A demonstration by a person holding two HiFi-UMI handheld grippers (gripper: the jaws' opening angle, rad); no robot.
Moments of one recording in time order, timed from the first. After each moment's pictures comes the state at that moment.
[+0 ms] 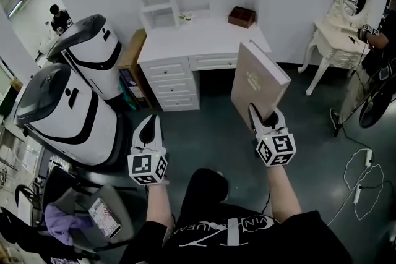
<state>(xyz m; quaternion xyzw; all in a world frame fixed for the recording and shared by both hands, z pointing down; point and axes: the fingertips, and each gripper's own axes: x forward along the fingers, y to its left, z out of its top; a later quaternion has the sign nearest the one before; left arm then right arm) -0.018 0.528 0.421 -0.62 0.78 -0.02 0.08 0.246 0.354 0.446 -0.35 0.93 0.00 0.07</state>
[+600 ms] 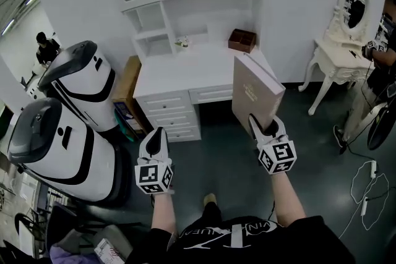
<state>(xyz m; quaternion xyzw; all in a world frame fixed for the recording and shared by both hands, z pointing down) -0.129 0.356 0.420 -0.64 0.77 -0.01 0.08 0.137 0.202 0.428 -0.36 0.93 0.04 0.07</state>
